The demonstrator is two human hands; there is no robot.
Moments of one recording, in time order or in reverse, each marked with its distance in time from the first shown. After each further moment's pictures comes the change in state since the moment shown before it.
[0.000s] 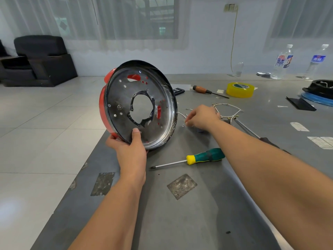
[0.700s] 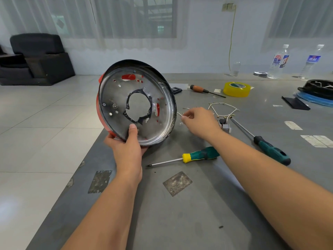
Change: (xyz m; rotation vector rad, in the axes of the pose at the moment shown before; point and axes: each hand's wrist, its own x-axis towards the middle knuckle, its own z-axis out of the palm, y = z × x) left_hand -0.010 0.017 0.002 -0.082 -0.012 -0.113; right_hand -0.042 0.002 0.006 0.215 0.161 -0.129
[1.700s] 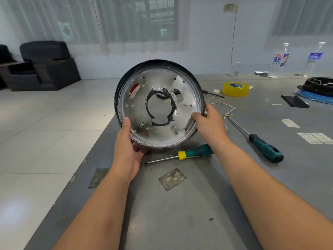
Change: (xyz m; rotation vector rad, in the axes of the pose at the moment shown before) left_hand -0.011 0.015 -0.001 -0.028 -0.240 -0.187; right_hand -0.039 0.016 -0.015 0.652 0.205 0.055
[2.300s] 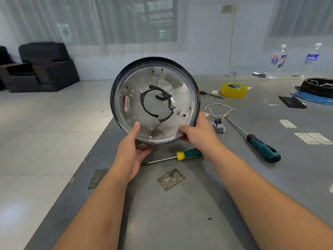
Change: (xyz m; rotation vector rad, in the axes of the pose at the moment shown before) left_hand 0.003 -0.004 0.001 0.038 -0.105 -0.062; right_hand -0.021 -0.001 0.016 0.140 -0.167 0.075
